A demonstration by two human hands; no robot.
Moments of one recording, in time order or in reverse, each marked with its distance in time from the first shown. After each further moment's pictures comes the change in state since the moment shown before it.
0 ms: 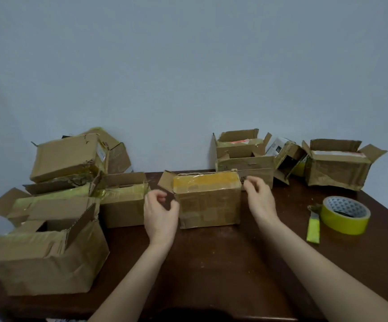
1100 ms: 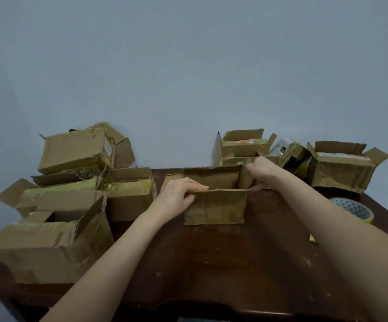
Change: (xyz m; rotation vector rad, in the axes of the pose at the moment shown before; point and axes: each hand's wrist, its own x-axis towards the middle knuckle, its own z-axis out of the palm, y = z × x) left_hand 0.040 0.024 -0.019 0.314 -0.642 0.703; right_hand 0.037 -0.075 -0.015 -0.302 -0.371 0.202
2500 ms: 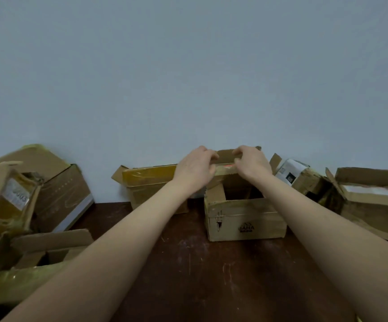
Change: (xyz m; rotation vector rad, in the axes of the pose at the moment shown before) left_hand 0.258 -0.033 0.064 0.145 0.047 -0.065; right_hand 0.216 -0.020 -0.027 -0.388 0.427 -0.237
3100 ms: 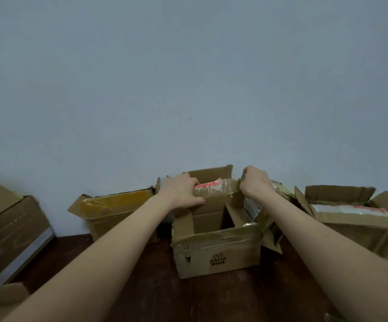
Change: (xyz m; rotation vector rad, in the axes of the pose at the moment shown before) left_hand 0.058 0.010 0.041 0.298 -0.352 0.027; right_hand 0.029 0.070 -0.033 -0.042 -0.034 0.220
